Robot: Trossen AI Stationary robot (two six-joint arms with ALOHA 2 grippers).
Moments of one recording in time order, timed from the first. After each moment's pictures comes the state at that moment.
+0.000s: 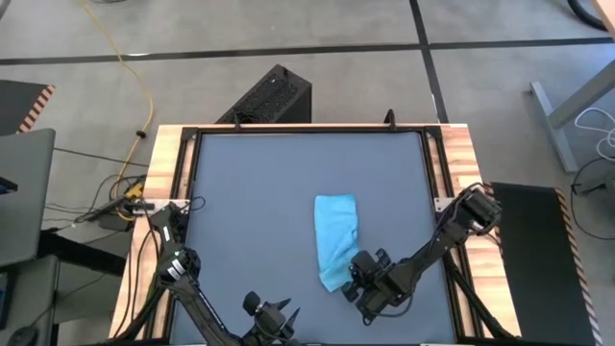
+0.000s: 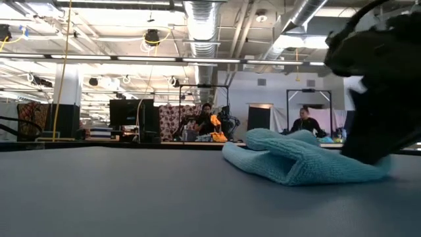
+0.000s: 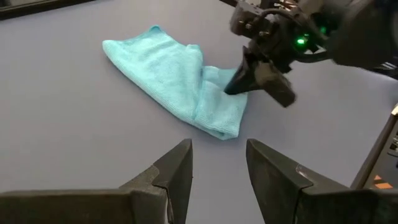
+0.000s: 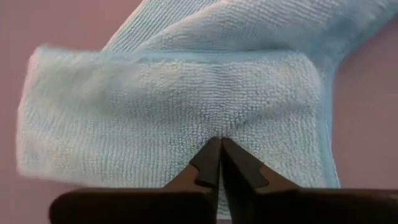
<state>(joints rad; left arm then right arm) -0.88 2.45 2.35 -1.53 -1.08 -1.80 0.72 1.89 1.07 -0.52 0.60 1.55</state>
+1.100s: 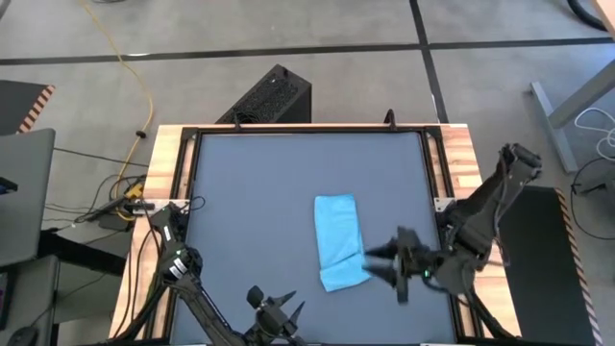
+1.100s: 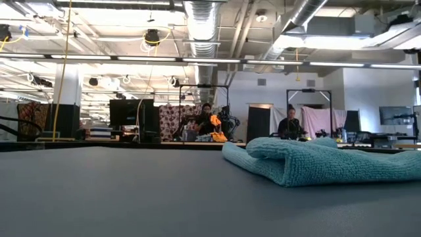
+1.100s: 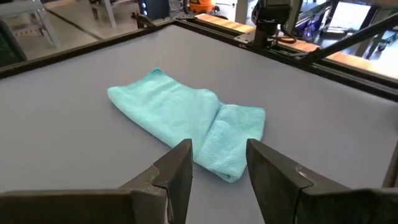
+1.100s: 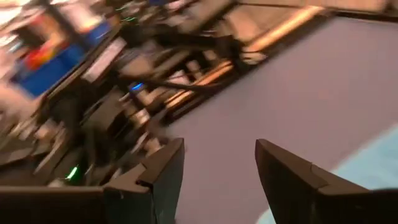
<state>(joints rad) -0.86 2.45 2.35 -1.57 -1.22 -1.75 0.86 1.23 1.05 -0.21 0.91 0.89</state>
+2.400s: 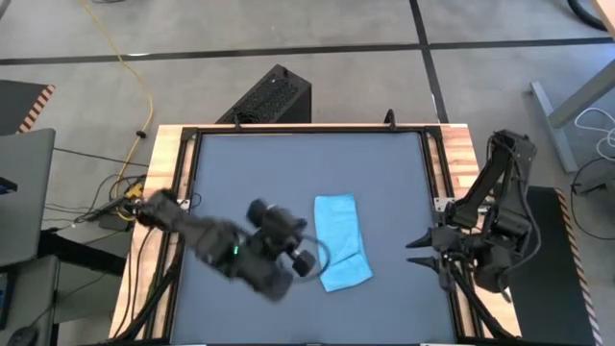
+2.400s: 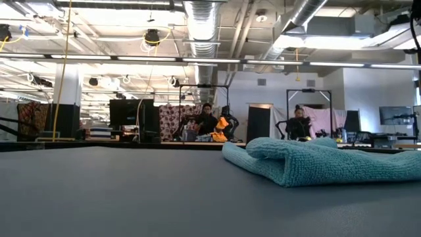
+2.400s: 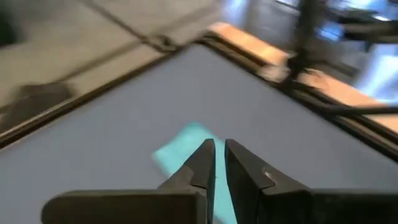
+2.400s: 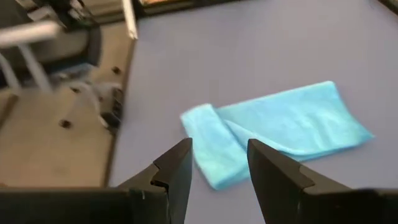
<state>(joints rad) -0.53 1.99 2.35 -1.35 -0.98 -1.03 1.15 1.01 1.05 -0.97 0.87 1.02</state>
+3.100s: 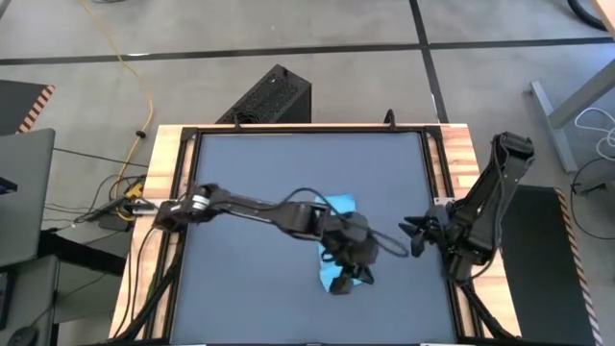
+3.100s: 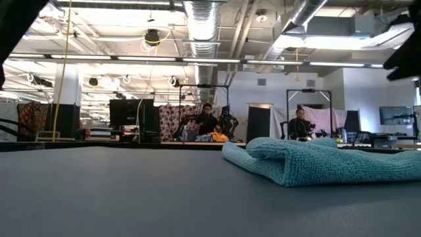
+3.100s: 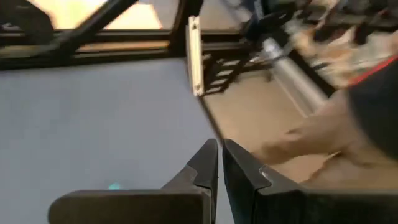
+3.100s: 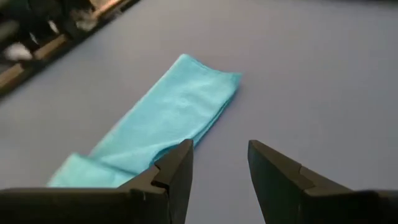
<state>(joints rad) -0.20 2.25 2.24 -0.51 0.38 -0.18 1.11 1.06 0.66 -1.27 1.04 2.12</state>
